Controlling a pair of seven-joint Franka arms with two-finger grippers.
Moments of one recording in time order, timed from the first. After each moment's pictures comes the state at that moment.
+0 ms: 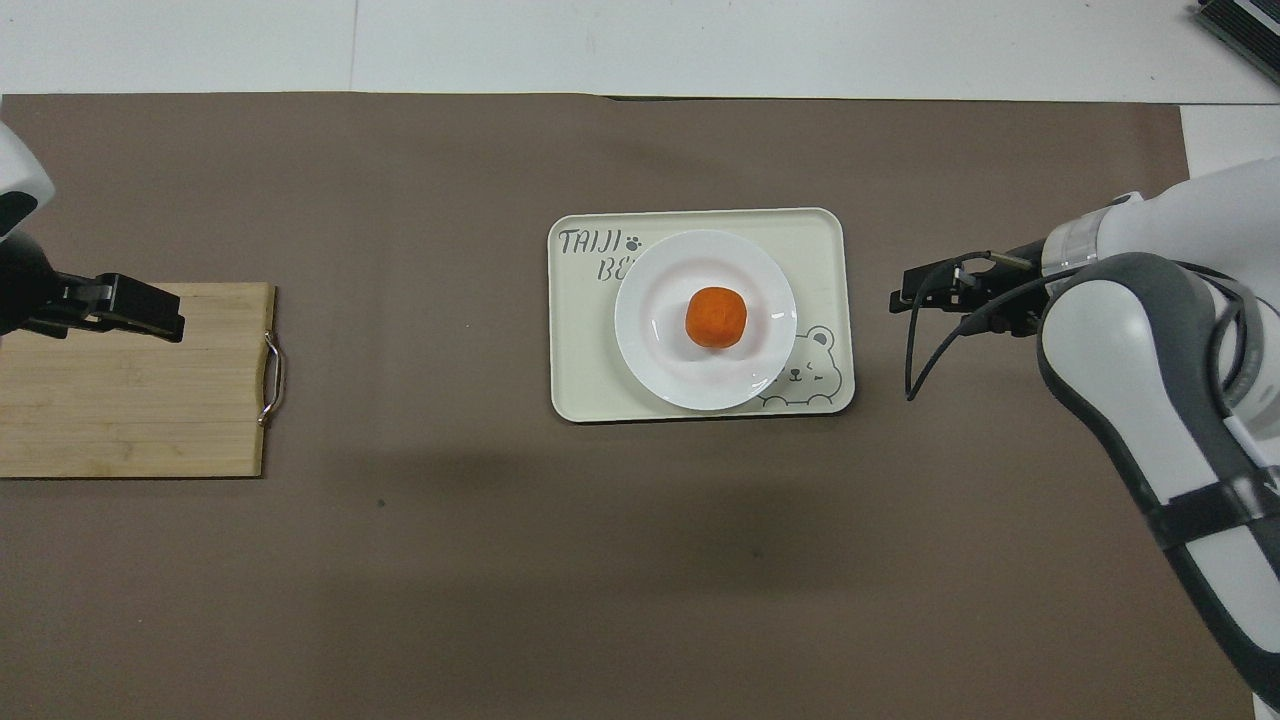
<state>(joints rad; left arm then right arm) -0.01 0.03 -0.07 -1.57 0.00 1.56 0.02 0.15 0.12 -0.14 -1.80 0.28 1.88 0.10</state>
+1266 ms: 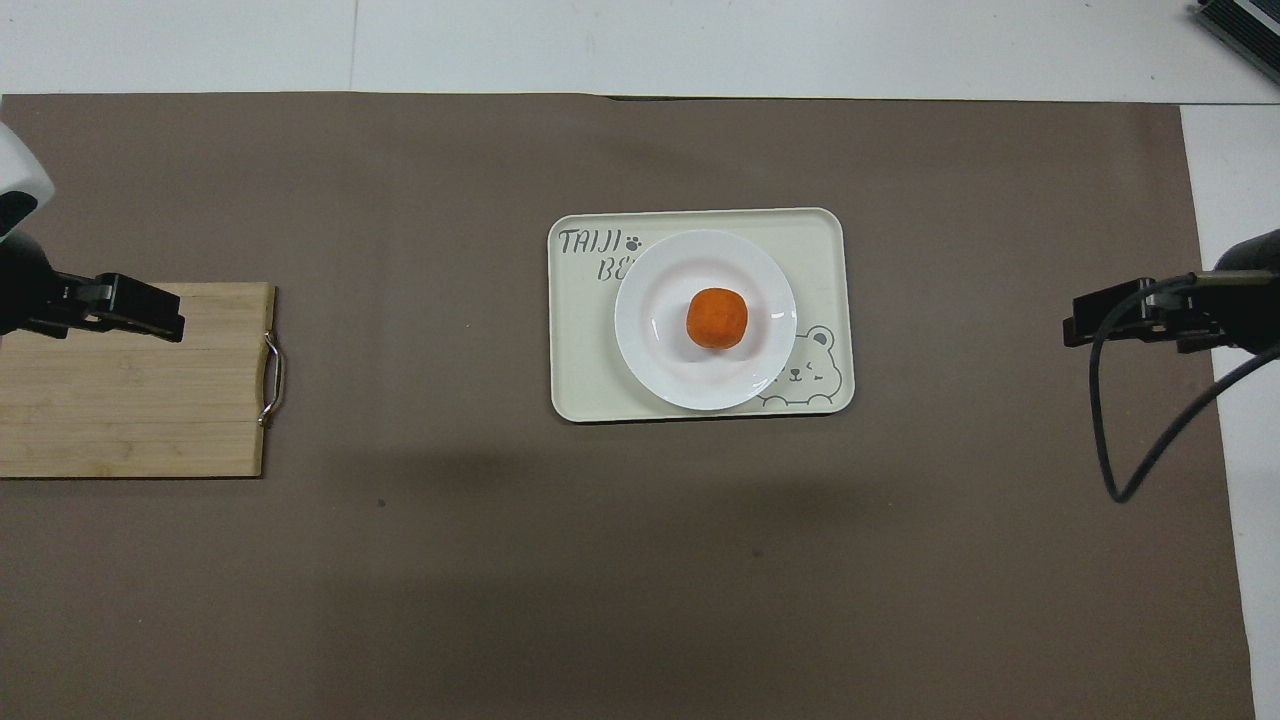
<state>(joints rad) -0.01 0.03 -0.07 -1.57 0.00 1.56 0.02 0.15 -0.01 -0.14 -1.56 0.05 1.54 0.07</state>
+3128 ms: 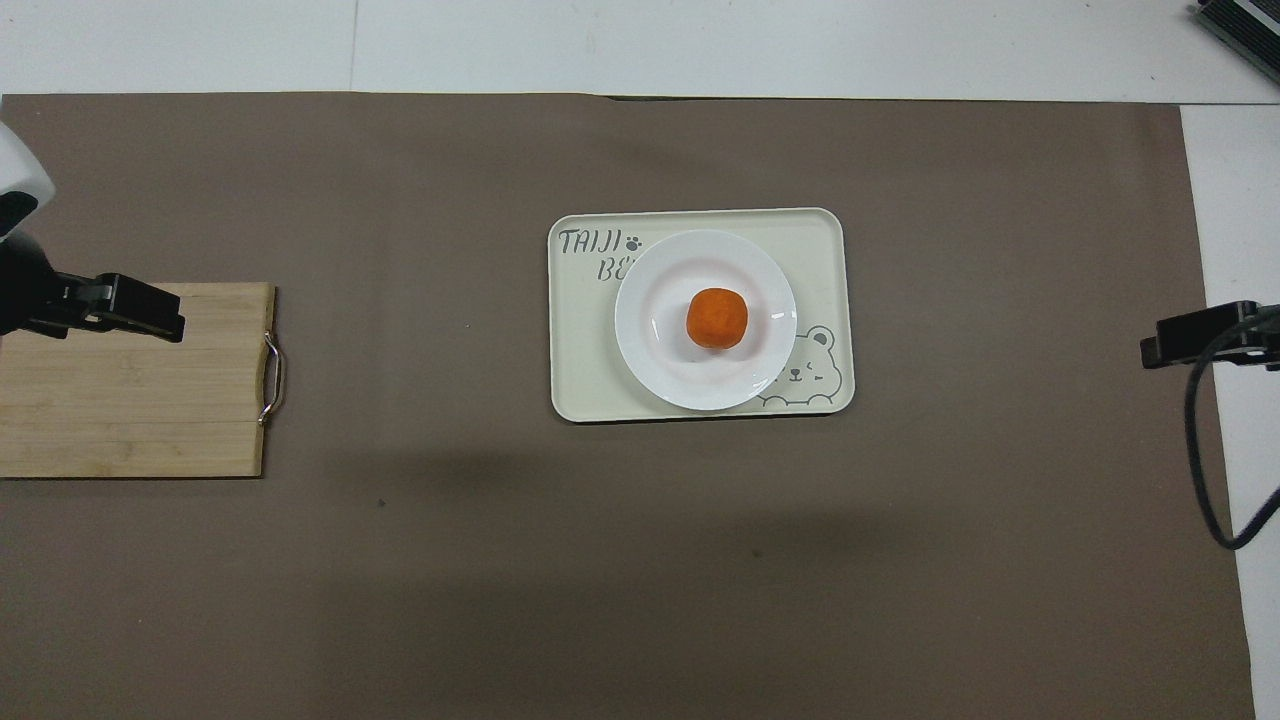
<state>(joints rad) -0.01 0.03 -0.07 -1.57 0.00 1.56 0.02 0.07 -0.05 -0.11 -1.52 0.02 1.46 0.00</state>
